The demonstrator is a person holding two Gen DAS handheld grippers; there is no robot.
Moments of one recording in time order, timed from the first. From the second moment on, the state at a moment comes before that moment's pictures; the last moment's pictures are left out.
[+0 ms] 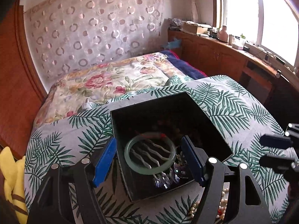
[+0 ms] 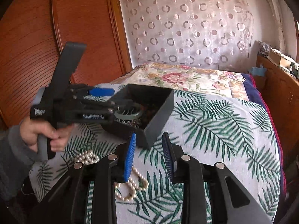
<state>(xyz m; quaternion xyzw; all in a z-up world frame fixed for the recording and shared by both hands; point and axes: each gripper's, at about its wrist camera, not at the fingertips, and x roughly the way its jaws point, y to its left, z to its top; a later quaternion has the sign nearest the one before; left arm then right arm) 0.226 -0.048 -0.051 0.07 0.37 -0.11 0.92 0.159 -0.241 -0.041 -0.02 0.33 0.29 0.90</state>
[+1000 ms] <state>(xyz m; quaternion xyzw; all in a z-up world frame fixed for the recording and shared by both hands) 0.091 0.015 -0.072 -0.01 0.35 -0.11 0.93 0.112 -0.219 -0.084 -0.08 0.39 0.31 0.86</state>
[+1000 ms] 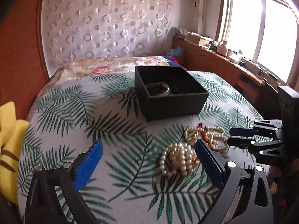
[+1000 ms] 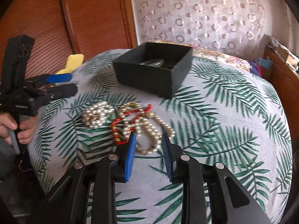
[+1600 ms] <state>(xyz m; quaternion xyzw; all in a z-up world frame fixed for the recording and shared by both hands) 0.072 0.015 -0.085 -0.01 0.37 -0.12 0.92 0.113 -0.187 -0.093 -0.17 0.40 0.33 0.84</state>
